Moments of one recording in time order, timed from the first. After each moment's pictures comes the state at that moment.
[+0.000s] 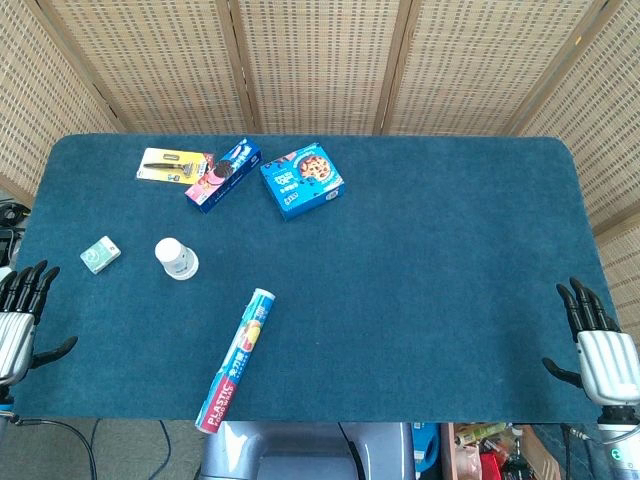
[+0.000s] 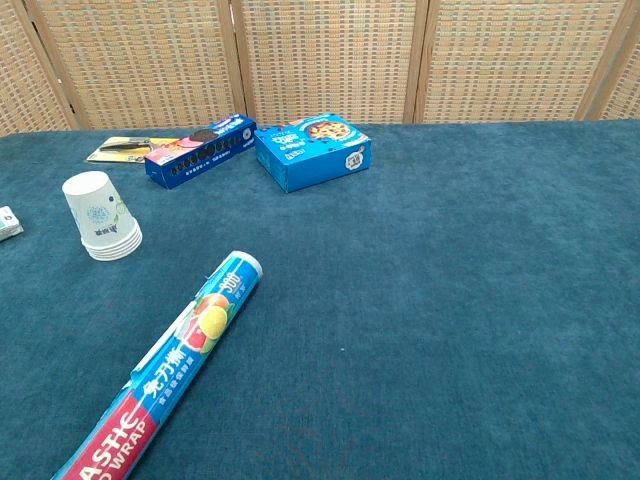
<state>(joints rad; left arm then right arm) -0.11 -1.16 -0.05 -1.55 1.51 1.50 0.04 0.07 -1.11 0.07 -1.62 -1.49 1.50 -0.08</state>
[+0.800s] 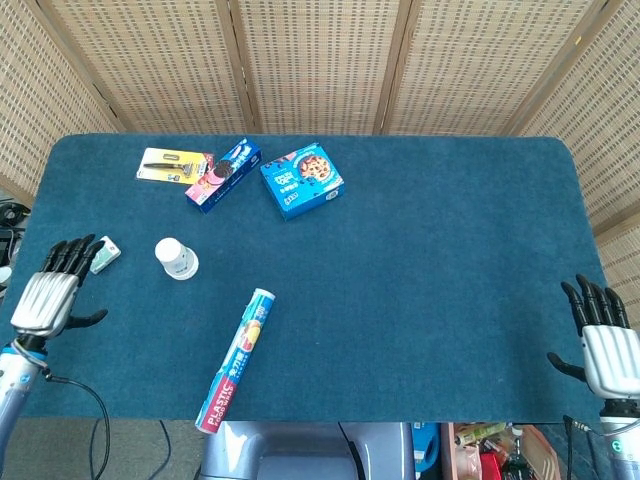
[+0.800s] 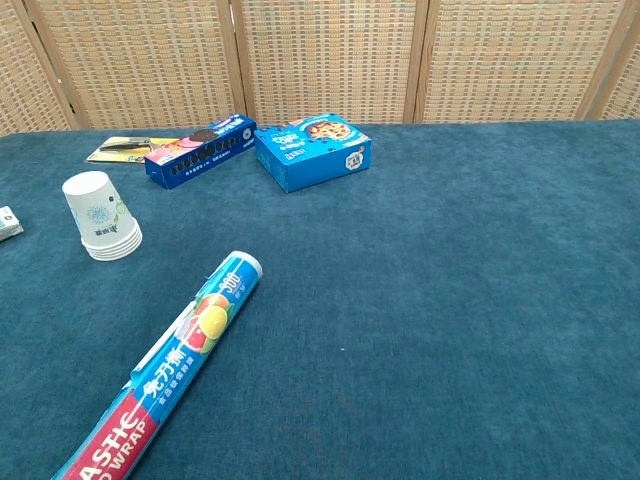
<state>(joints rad) -0.33 -1.16 -0.13 -1.48 1.44 1.15 0.01 0.08 -1.14 0.09 -1.57 -1.45 1.47 -0.09</state>
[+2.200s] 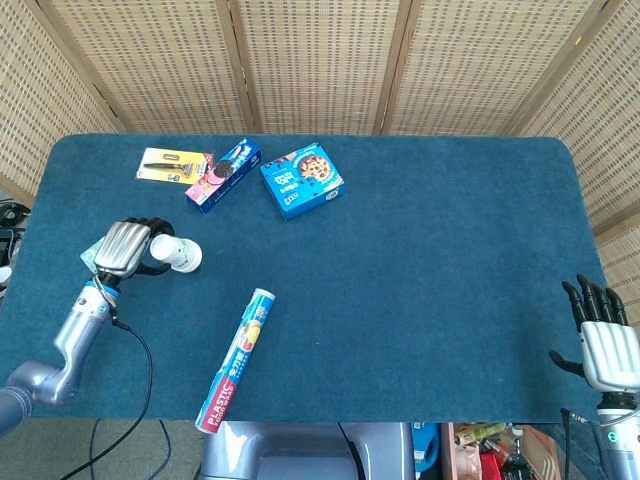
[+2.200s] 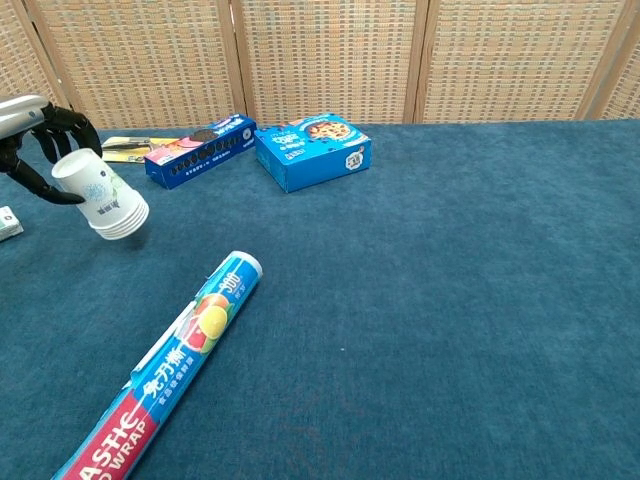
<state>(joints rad) -0.62 -1.50 -0.17 -1.01 1.42 1.04 -0.24 0.10 -1.16 0.10 -1.54 -1.39 1.42 -0.12</state>
